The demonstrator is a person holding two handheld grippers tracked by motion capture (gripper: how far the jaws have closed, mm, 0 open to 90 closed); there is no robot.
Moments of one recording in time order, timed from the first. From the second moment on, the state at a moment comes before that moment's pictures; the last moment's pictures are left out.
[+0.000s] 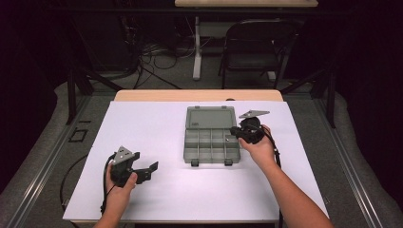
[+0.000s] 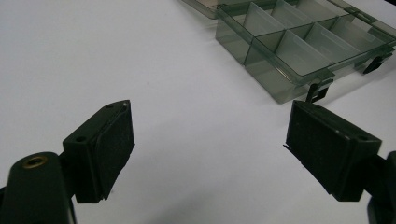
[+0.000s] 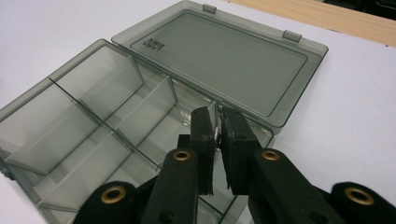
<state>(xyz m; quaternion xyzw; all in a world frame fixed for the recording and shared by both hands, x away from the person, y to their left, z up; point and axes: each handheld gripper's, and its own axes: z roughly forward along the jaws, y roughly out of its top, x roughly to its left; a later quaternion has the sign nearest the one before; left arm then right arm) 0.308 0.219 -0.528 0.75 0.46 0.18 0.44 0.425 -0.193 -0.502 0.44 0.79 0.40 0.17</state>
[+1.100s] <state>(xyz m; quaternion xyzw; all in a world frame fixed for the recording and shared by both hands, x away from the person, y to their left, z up) 0.308 0.219 -0.528 0.75 0.46 0.17 0.44 0.432 -0.185 -0.520 0.44 0.80 0.38 0.16</state>
